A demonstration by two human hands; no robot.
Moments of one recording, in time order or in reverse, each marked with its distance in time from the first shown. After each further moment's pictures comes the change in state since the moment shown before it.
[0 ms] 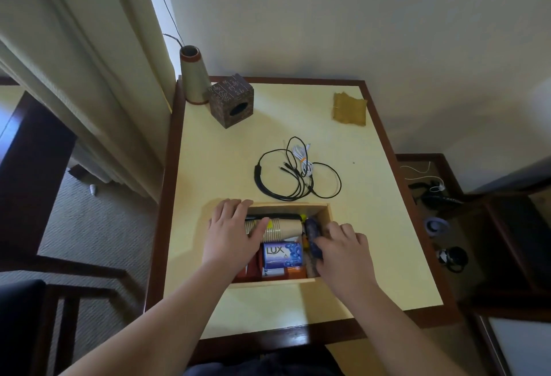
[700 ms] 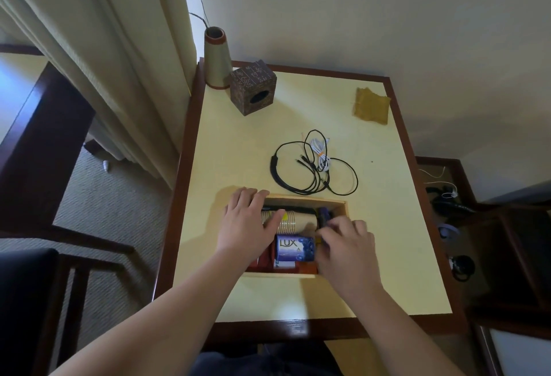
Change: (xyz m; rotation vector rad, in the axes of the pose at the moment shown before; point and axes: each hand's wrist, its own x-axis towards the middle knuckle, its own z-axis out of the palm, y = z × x) left_hand 0.001 -0.001 0.001 -0.024 -0.015 -0.010; right_hand 0.002 -0.018 0.001 0.115 0.105 -0.059
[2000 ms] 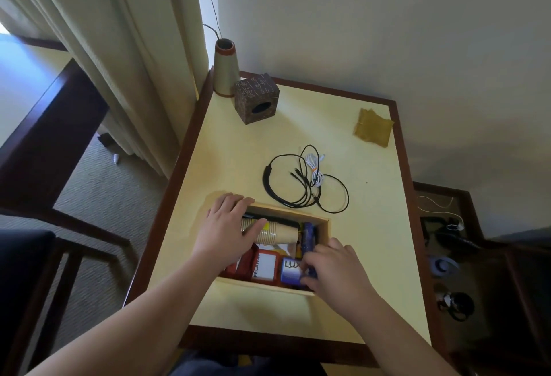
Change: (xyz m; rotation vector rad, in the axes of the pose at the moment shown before) left_hand -0.003 0.009 -0.005 0.009 0.014 -0.042; right_hand 0.015 0.039 -0.022 -0.090 -0.323 -0.272
